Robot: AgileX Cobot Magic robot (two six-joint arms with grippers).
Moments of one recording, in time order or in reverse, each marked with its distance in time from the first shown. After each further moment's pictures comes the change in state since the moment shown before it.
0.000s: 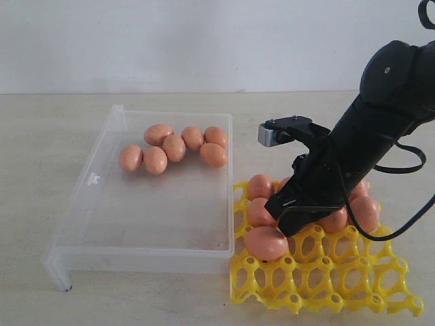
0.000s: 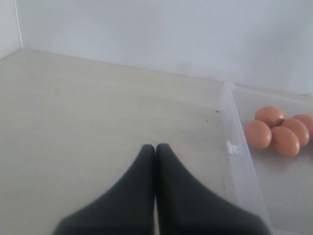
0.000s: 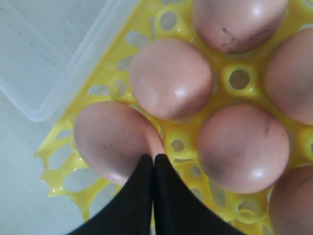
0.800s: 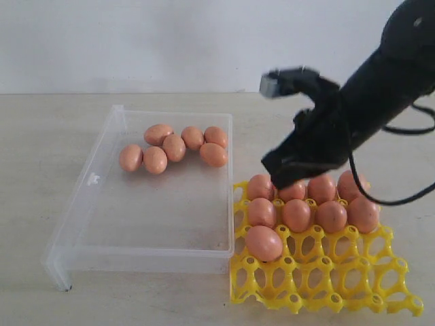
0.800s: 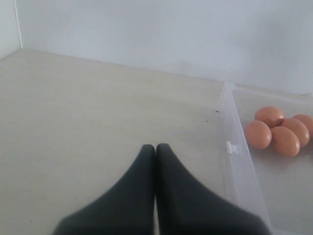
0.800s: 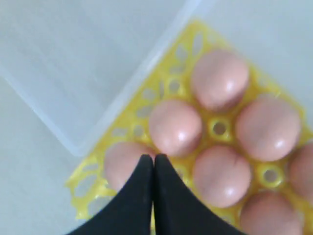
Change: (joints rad) left arm 0.000 0.000 0.000 0.000 0.000 0.000; right arm 0.000 -0.114 -0.064 0.004 0.000 0.020
